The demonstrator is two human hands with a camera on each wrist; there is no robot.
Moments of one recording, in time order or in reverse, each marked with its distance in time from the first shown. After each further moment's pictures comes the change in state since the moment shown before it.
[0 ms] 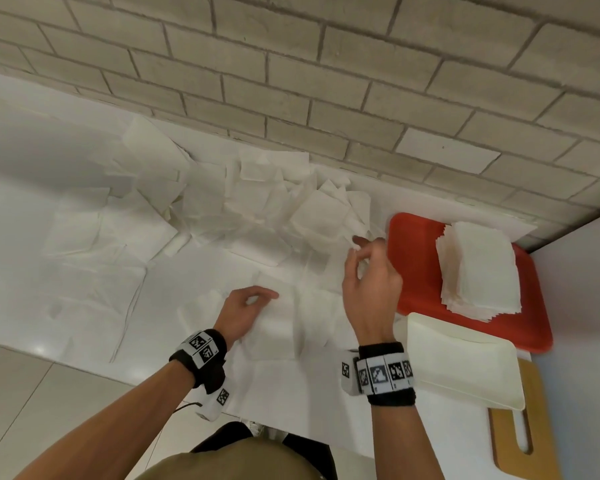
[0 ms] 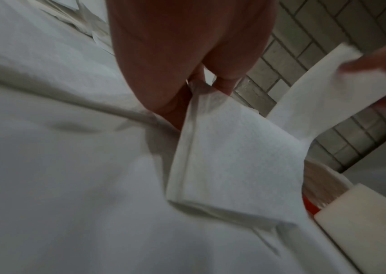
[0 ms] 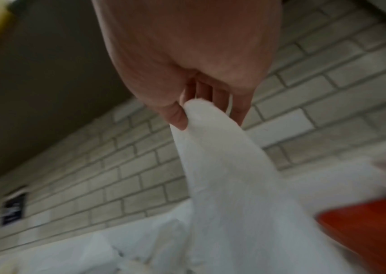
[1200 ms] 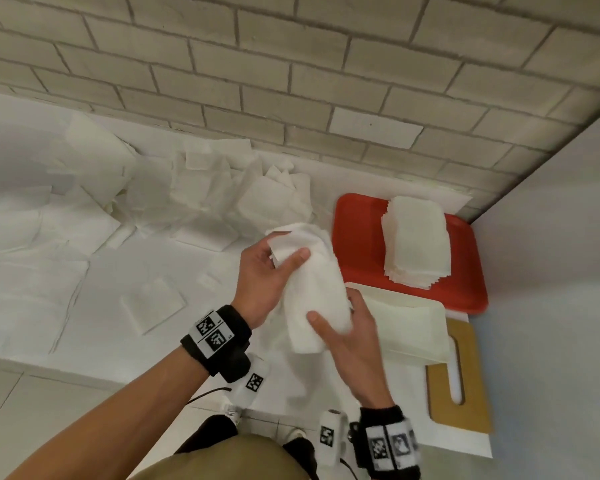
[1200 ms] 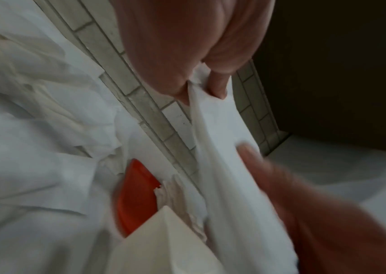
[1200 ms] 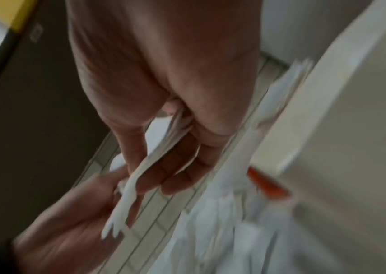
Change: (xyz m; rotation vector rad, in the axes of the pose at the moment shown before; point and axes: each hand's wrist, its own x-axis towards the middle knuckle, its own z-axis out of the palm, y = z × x) left_hand -0.075 0.162 0.140 -0.452 0.016 0.308; right_hand -0.085 0.034 -0.146 0.608 -0.391 0.638
